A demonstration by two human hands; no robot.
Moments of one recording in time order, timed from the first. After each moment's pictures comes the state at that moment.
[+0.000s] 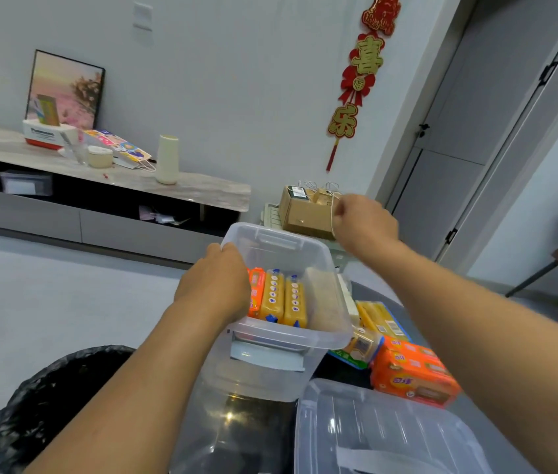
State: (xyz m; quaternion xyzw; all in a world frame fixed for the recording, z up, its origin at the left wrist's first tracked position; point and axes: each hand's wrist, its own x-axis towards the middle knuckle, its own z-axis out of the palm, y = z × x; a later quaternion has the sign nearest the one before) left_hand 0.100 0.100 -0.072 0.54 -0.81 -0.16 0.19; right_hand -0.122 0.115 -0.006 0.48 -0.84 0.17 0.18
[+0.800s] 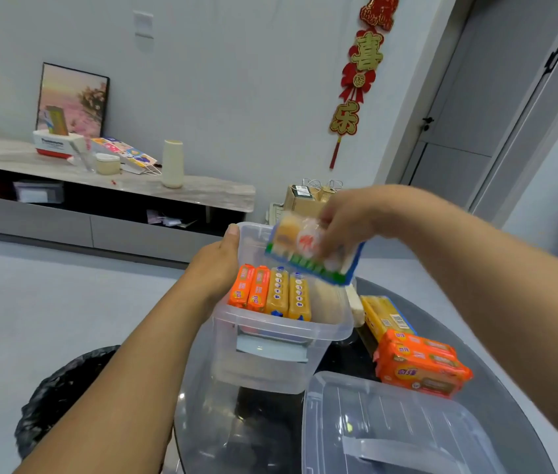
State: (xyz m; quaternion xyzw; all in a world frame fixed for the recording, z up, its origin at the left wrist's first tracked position) left_hand 0.108 0.101 -0.060 0.48 -0.62 -0.52 0.33; right_hand -0.053 0.167 0.064 0.58 -0.81 -0.11 -0.03
